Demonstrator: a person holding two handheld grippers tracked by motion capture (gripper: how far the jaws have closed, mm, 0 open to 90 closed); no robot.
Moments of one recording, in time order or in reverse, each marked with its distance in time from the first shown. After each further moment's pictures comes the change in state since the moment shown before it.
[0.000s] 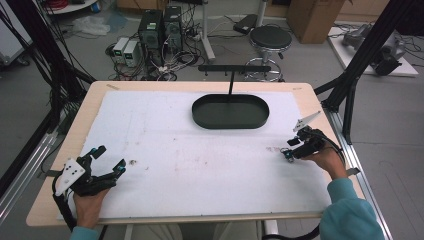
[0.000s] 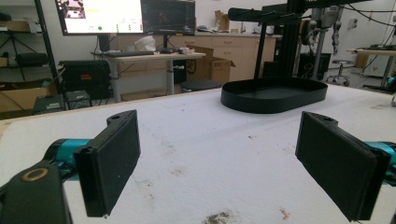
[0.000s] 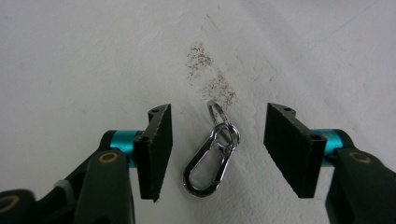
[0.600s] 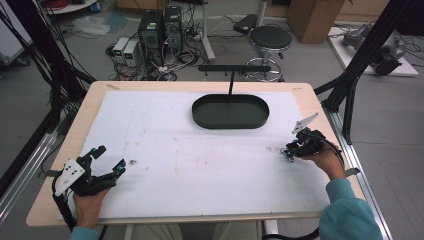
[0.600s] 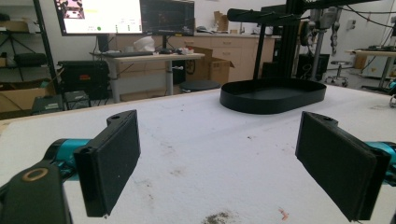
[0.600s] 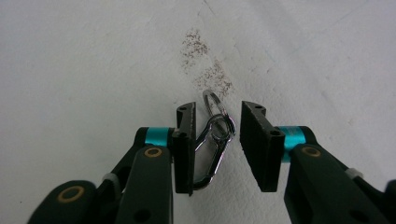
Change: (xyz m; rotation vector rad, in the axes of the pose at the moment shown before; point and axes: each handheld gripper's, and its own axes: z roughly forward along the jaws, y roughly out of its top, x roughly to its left) left arm 0.001 0.000 0.000 0.001 -0.003 0.001; right arm 0.003 -0.002 0.003 0.034 -0.028 -0.027
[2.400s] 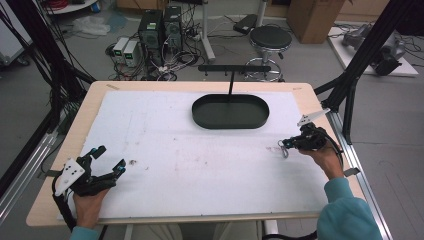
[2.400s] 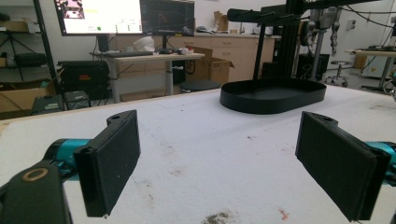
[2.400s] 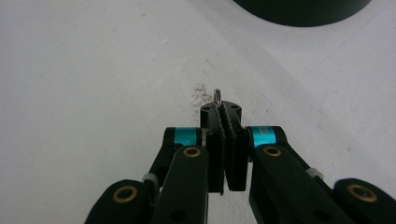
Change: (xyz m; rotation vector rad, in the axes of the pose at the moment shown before) left arm 0.000 0.000 0.000 0.000 0.000 -0.001; right arm -0.002 0.004 -0.015 -0.187 0.041 0.117
